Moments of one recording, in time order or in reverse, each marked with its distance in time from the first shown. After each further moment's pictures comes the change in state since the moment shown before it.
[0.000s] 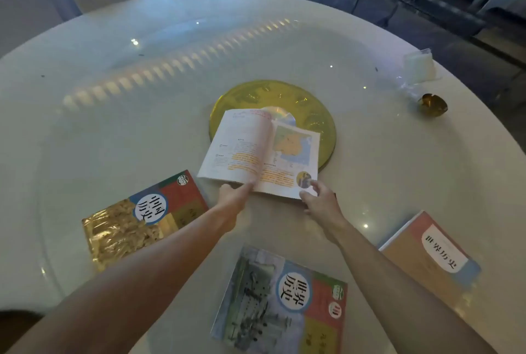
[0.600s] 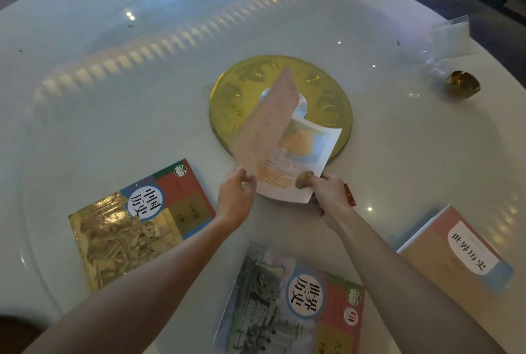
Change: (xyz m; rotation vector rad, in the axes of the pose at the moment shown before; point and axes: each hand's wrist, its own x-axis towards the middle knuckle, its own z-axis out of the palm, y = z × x) left_hand 0.011 -0.020 -0.004 0.447 0.102 0.604; right_hand 0.034 -0.001 0.020 0.240 0.033 0.102
